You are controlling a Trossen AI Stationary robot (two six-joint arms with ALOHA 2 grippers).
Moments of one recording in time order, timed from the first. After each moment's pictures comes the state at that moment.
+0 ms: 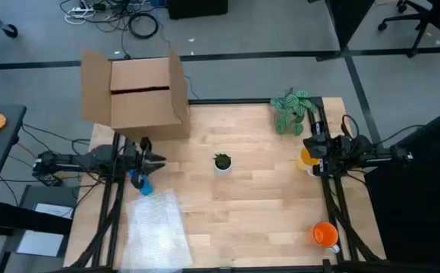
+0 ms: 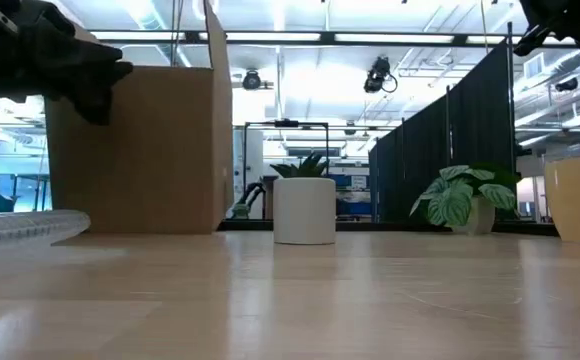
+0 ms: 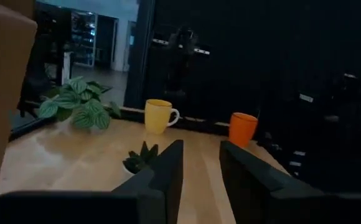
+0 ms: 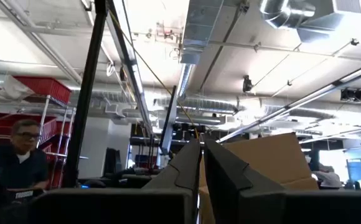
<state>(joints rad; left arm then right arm) -0.09 0.00 0.01 0.13 -0.04 -0.17 0.04 0.03 0.01 0.71 0.08 -0.13</state>
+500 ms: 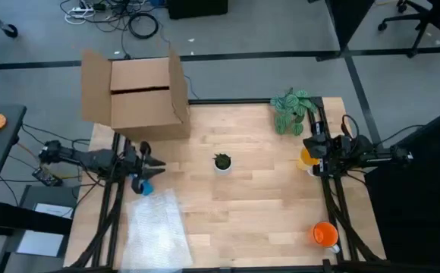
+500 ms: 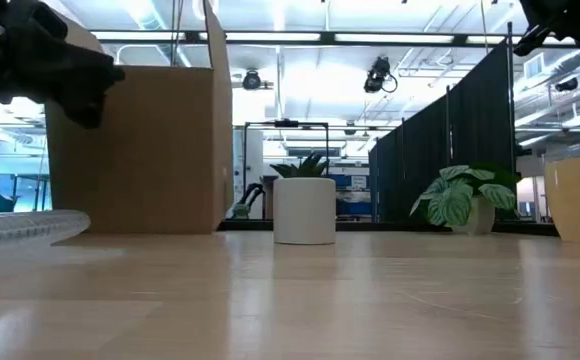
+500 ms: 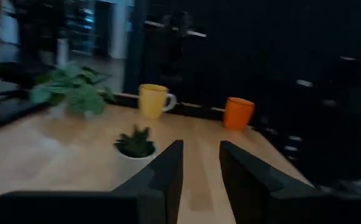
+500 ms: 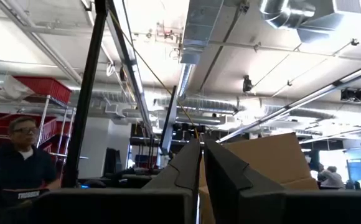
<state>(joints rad) -0.30 0.00 0.01 0.08 -0.31 -0.15 0.04 0.03 0.01 0.71 0.08 -0.13</state>
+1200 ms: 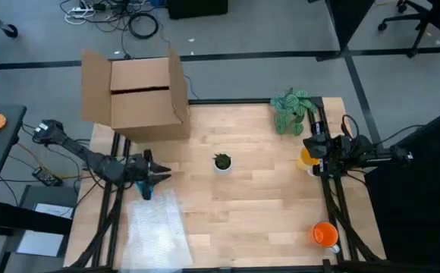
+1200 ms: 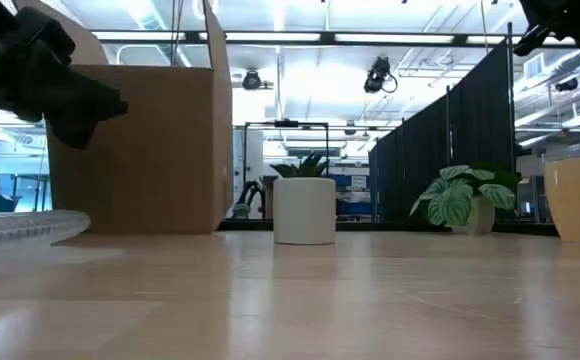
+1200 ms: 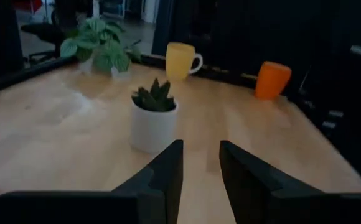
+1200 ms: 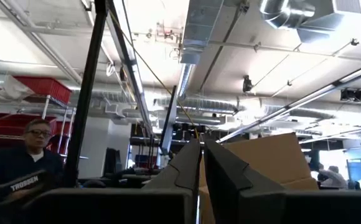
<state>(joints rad) -0.56 0.47 0.03 0.27 -0.62 -0.31 0.04 0.03 0.01 0.71 0.08 -0.13</state>
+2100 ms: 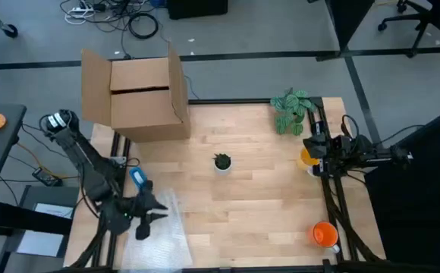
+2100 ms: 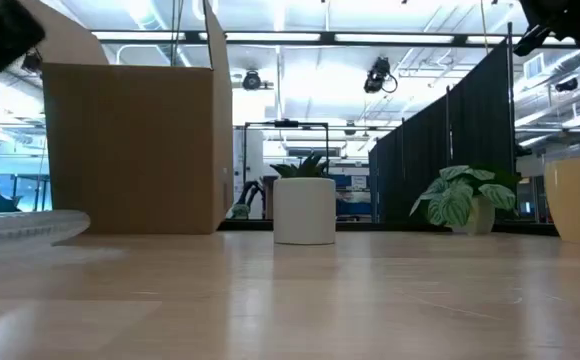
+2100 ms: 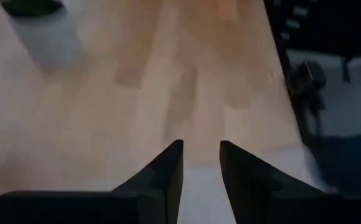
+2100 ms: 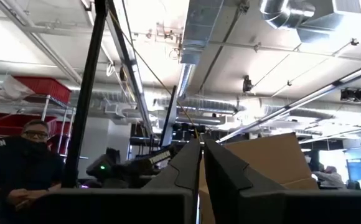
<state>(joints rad) -1.00 1.14 0.74 -0.47 -0.62 -0.95 0.04 0.03 0.01 0.71 0.08 -0.13</state>
